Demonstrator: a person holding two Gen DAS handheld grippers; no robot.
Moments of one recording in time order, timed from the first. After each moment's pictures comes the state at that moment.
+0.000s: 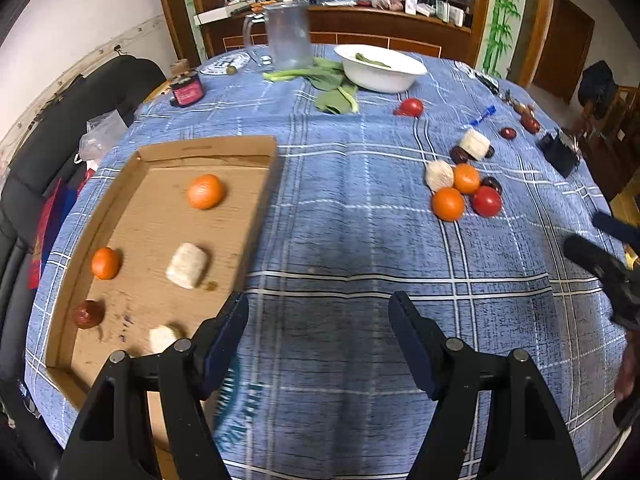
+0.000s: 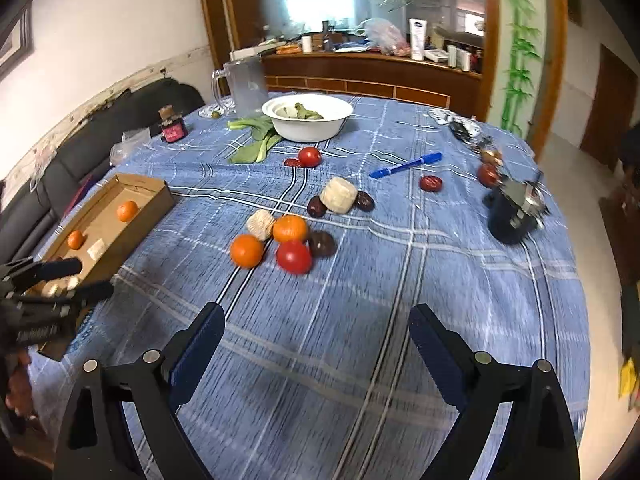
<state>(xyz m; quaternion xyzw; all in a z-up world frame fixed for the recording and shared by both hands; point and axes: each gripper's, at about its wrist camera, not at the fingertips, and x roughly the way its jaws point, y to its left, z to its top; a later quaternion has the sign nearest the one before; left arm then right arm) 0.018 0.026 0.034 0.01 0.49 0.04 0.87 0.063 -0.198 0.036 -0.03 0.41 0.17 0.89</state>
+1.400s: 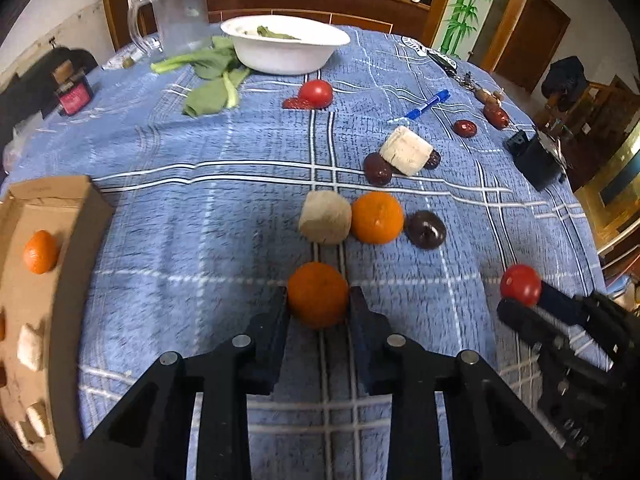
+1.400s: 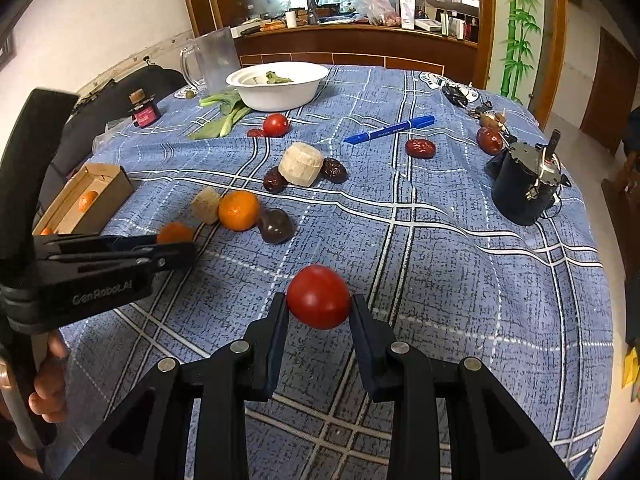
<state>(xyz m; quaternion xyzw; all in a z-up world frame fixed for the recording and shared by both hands) 0.109 -0.053 -0.006 -0.02 0.51 -0.05 0.86 0.090 -0.222 -0.003 -0.02 0.44 0.16 0.88</state>
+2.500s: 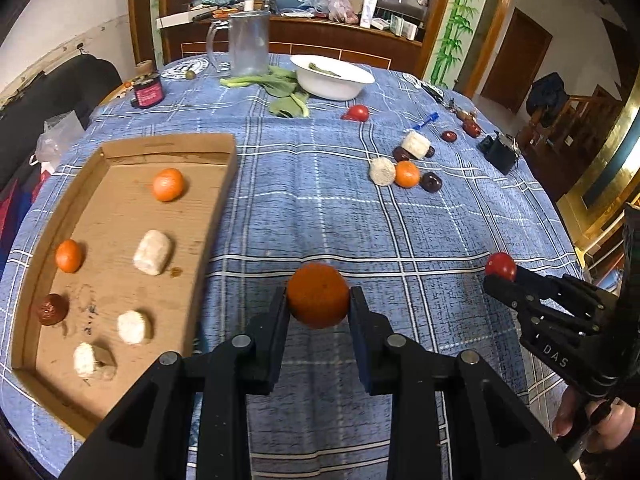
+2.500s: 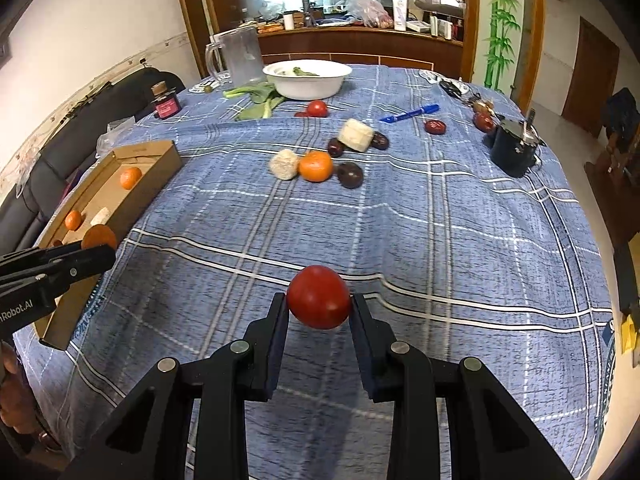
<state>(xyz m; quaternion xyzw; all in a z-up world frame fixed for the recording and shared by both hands) -0.014 0.041 0.041 -0.04 0.46 -0.07 0.88 0.004 -0.163 0.014 -0.01 0.45 0.12 0.89</state>
